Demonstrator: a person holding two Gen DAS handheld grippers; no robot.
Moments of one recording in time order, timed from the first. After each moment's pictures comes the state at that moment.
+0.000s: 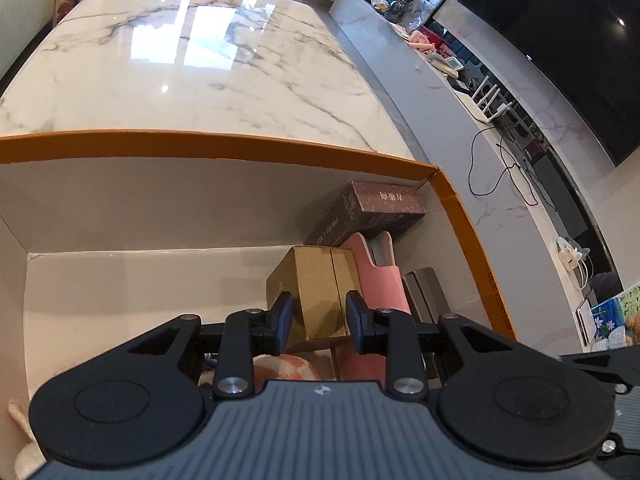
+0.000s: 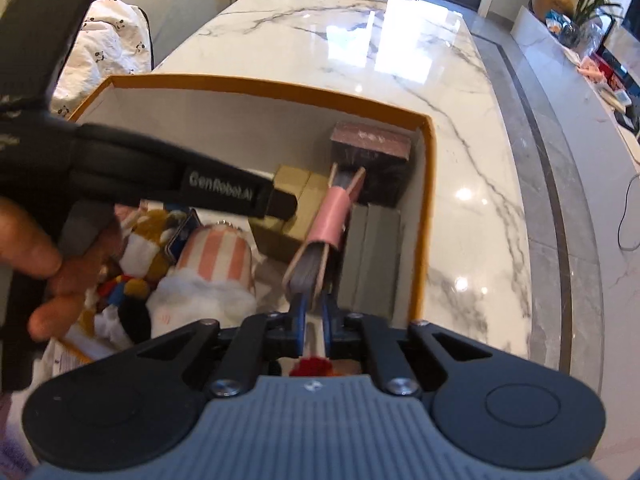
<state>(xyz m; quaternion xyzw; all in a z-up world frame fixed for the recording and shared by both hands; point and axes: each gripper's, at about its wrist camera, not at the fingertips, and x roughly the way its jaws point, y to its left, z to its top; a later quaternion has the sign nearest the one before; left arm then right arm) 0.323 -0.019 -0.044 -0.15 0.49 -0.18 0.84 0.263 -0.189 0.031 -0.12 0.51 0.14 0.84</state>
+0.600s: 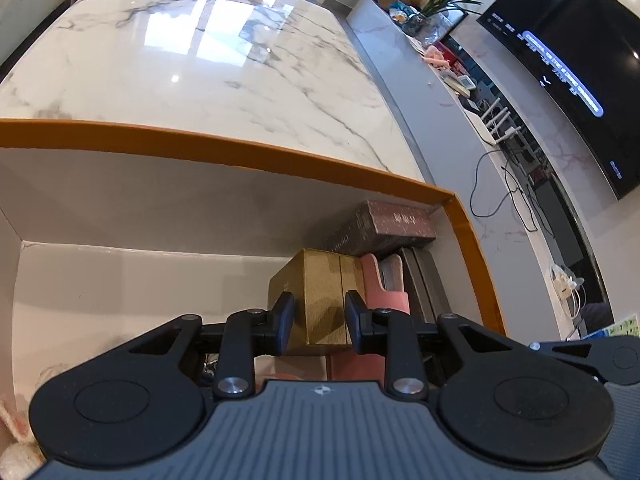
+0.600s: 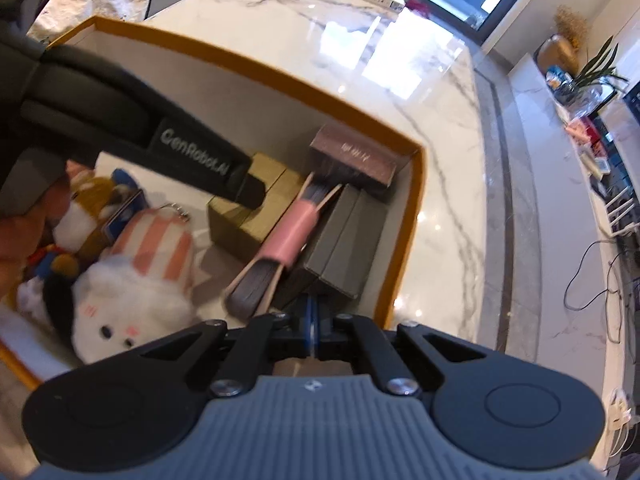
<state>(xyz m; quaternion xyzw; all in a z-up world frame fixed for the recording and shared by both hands) 0.336 -0.013 -0.048 -0.20 0.49 -0.16 0.83 0.288 -0.171 0.016 -0.25 0.48 0.13 0.83</state>
